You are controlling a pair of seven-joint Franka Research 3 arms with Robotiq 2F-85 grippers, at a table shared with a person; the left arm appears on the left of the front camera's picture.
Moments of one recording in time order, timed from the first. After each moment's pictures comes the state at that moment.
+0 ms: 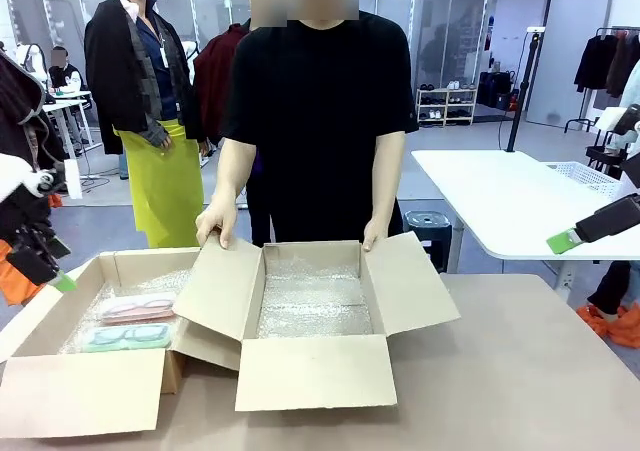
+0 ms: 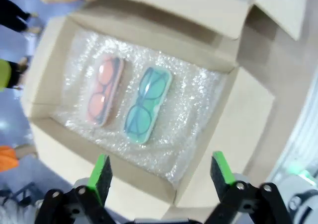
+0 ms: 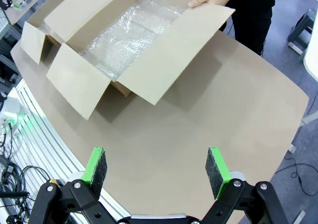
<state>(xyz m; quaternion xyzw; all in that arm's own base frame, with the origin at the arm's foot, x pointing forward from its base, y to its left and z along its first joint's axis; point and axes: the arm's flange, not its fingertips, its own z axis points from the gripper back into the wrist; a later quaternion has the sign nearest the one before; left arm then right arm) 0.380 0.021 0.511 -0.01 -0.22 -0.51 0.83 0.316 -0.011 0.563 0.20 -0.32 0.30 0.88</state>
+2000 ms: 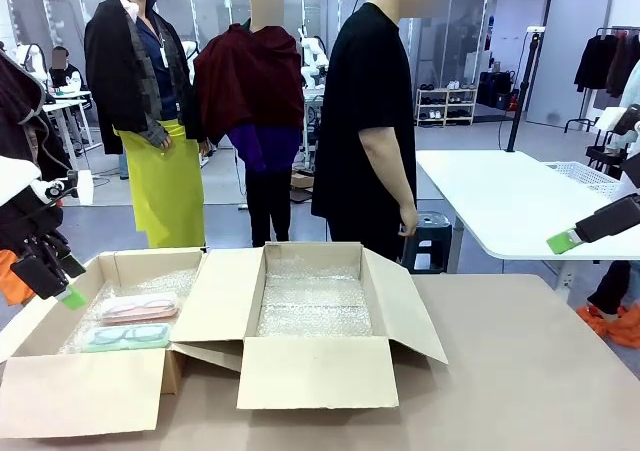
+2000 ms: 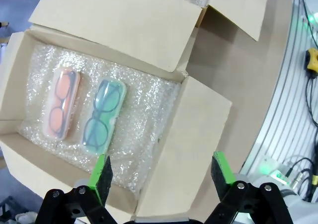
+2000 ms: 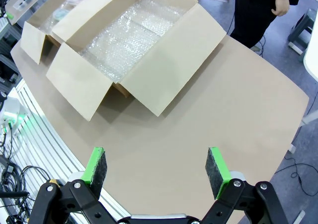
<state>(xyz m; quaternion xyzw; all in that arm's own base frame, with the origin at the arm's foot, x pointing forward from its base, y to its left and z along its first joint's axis) 0.360 0.001 0.508 -0.09 -0.20 -0.52 0.83 0.316 -0.011 0.563 0.20 -0.32 0.30 0.88</state>
